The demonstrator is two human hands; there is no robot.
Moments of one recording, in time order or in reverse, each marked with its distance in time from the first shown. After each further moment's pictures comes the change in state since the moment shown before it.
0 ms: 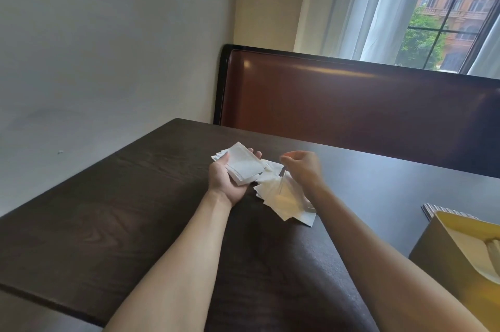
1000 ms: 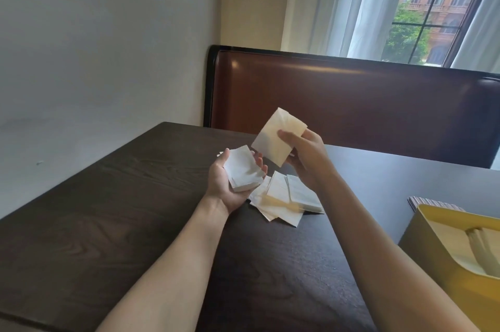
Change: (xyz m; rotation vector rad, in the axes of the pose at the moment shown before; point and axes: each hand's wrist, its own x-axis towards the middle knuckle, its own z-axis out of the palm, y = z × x) left_hand -0.011 -0.016 0.018 -0.024 -0.109 -0.139; right_hand -0.031 -0.046 -0.050 0.678 -0.247 -0.040
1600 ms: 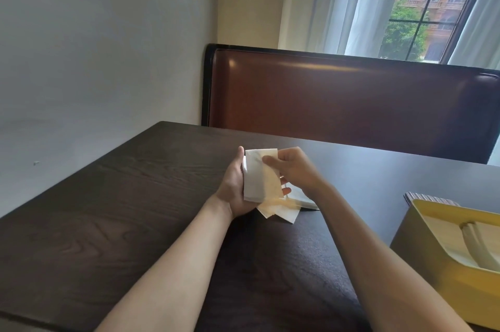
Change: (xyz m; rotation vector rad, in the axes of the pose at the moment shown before) left_hand -0.006 -0.021 0.010 0.270 -0.151 -0.205; right_hand -0.007 0.025 -0.009 -0.687 -0.138 0.001
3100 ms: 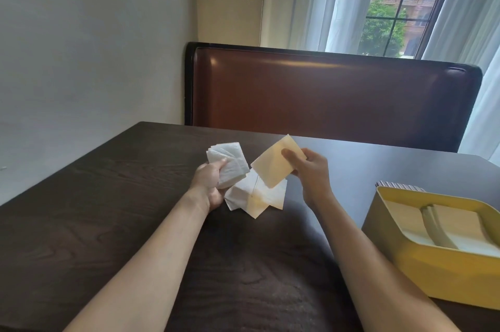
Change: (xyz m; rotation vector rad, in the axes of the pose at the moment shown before) left_hand 0.007 0.006 -0.008 0.208 0.453 0.221; right_hand -0.025 0.046 -0.034 0.465 0.467 -0.019
